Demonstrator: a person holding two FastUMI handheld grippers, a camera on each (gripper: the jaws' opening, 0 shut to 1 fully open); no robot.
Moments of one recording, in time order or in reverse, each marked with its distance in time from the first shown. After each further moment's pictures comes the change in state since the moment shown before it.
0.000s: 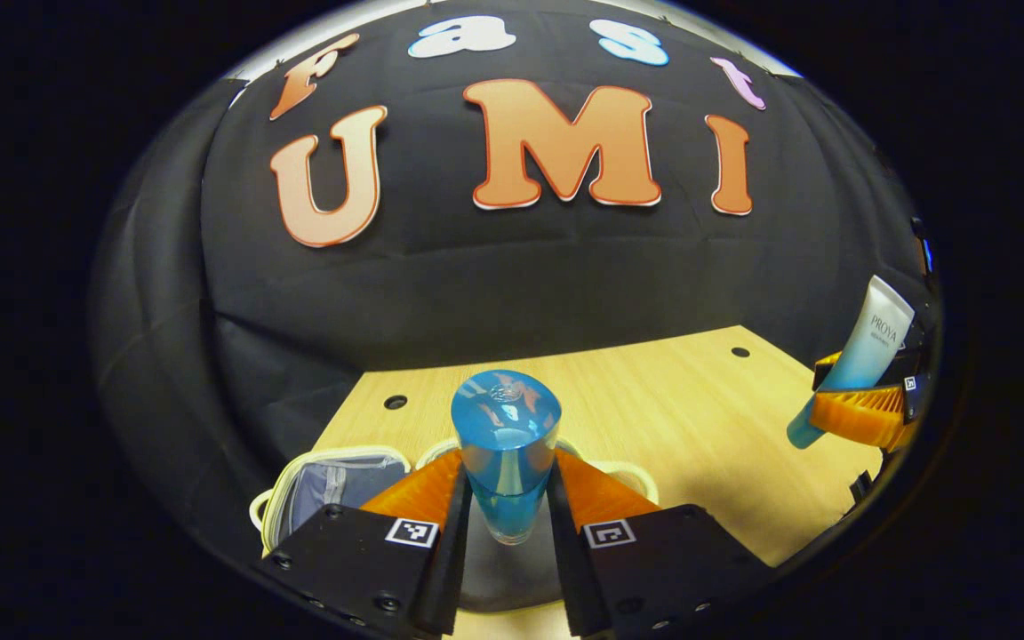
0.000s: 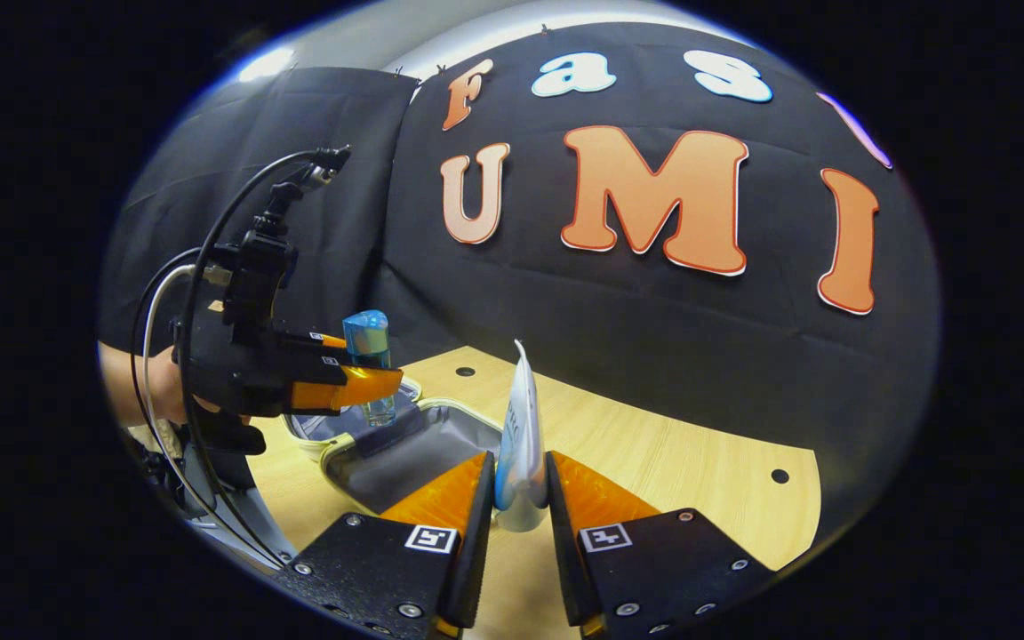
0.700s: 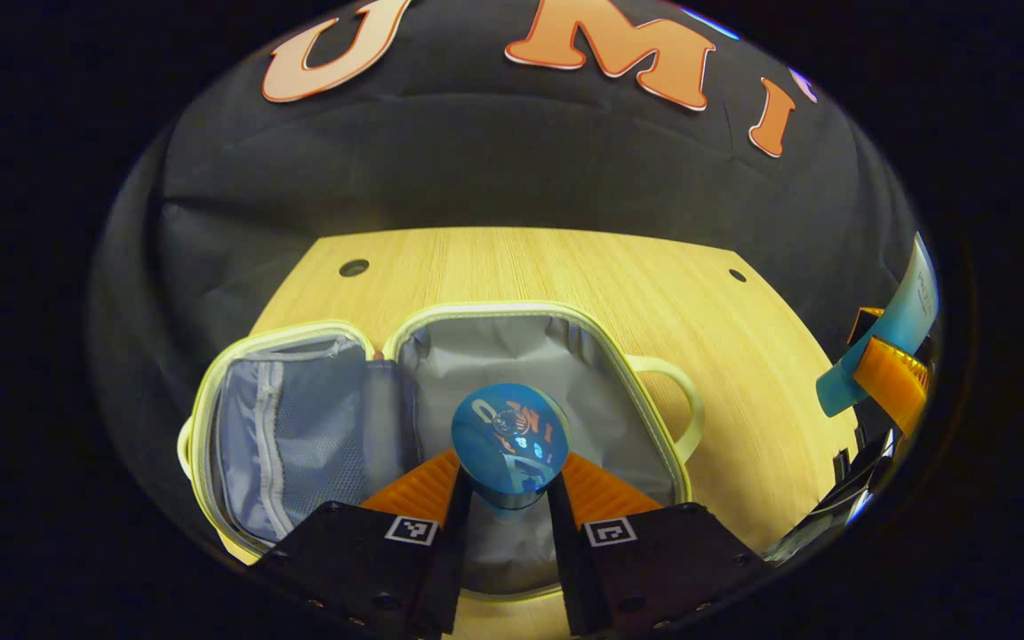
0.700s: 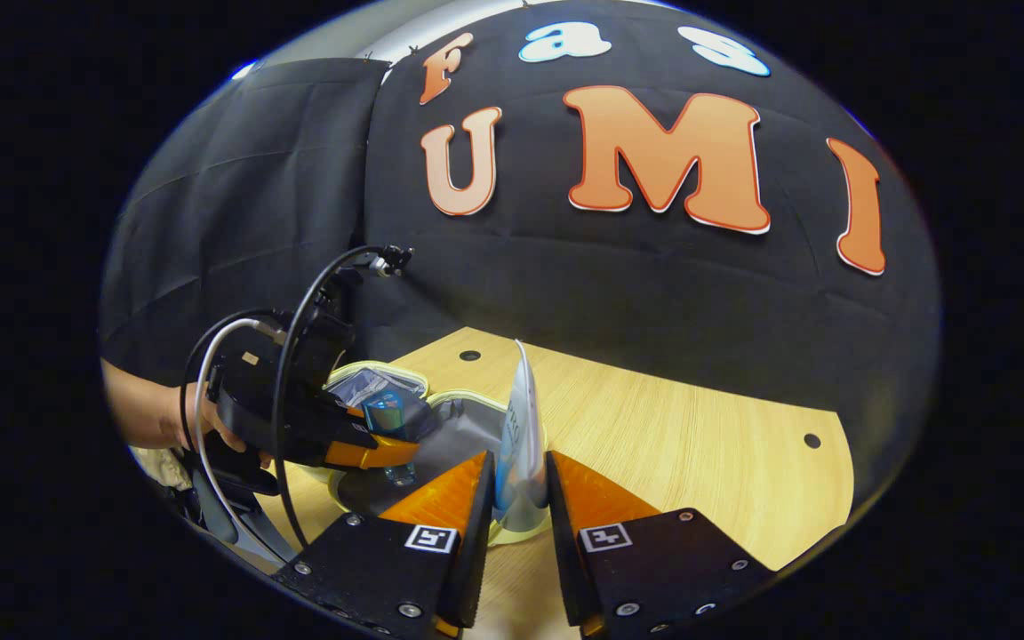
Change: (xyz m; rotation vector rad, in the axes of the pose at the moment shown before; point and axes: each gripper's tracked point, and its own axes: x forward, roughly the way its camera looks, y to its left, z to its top) left arm 0.062 0.023 -0.130 -0.113 0.410 -0.179; right arm 0.051 0.049 -0.021 0.114 0.104 -0.051
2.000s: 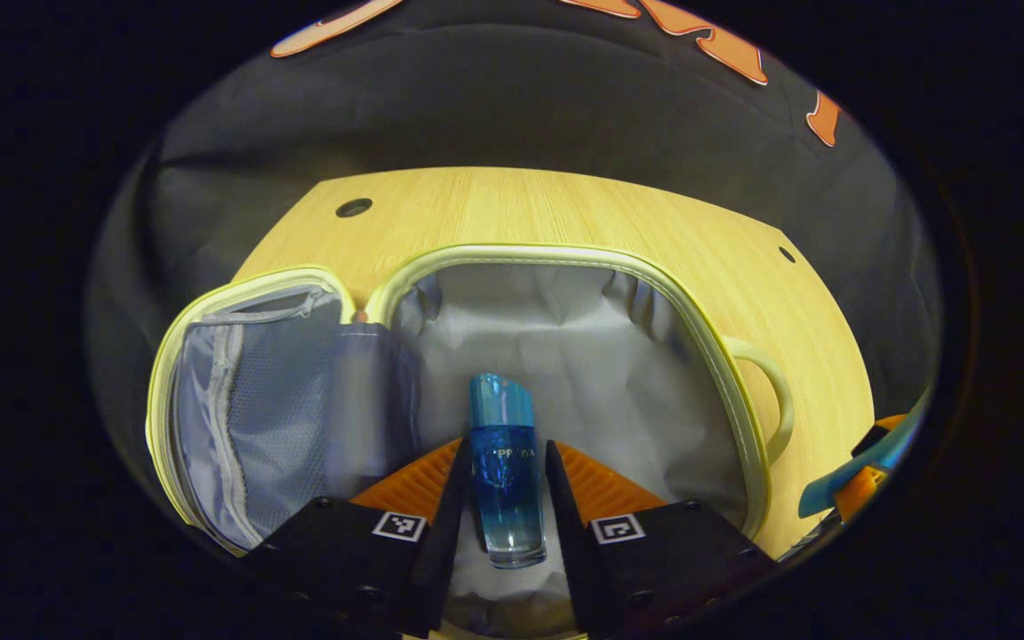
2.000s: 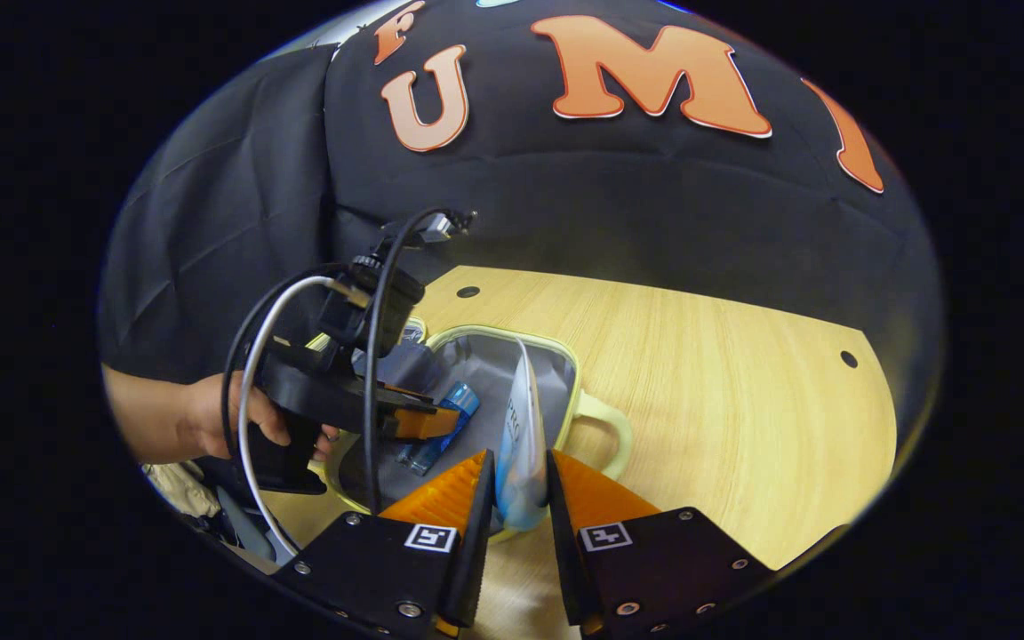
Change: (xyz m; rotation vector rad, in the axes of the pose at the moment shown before) left arm 0.068 0.034 -0.014 -0.069 0.100 0.064; right arm 0.050 0.036 -0.074 0.135 0.217 0.005
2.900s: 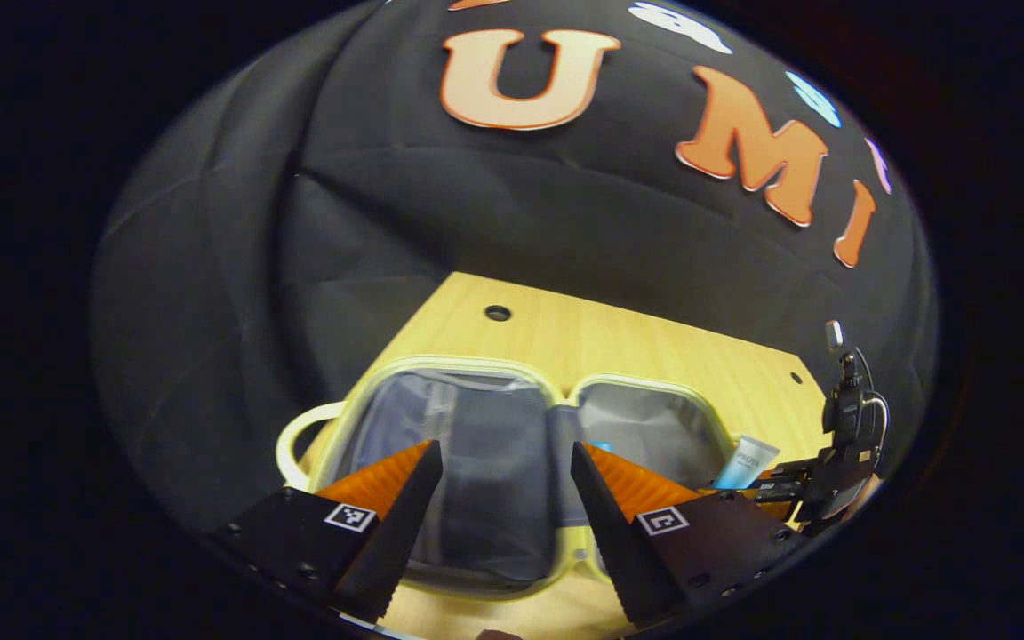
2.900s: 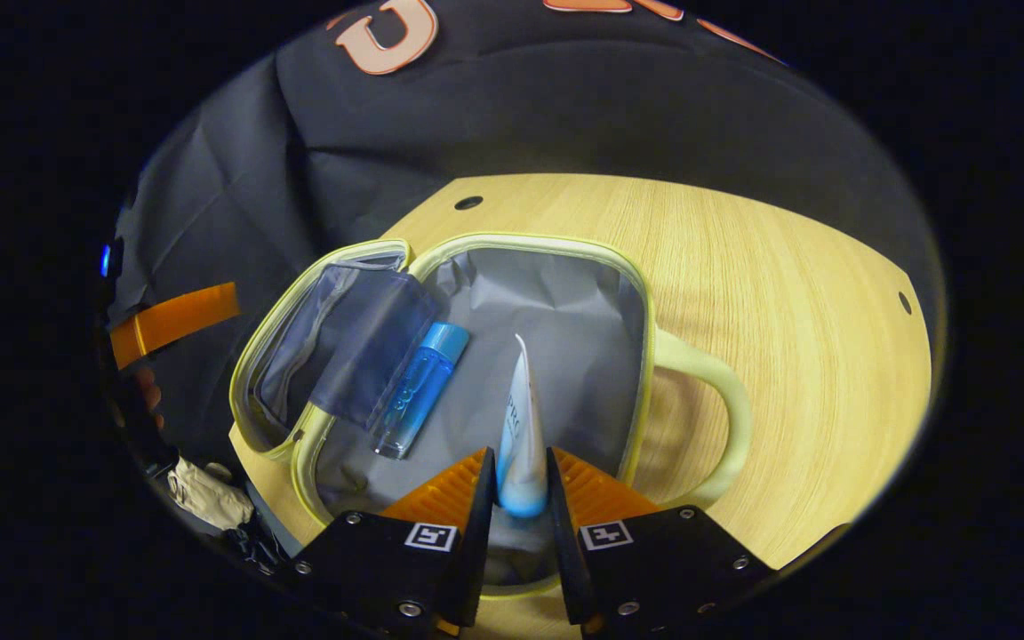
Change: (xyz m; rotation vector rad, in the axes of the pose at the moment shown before) left arm -0.175 0.146 0.022 -0.223 -0.348 0.161; right arm 0.004 0.012 -0.040 0.105 0.325 0.040
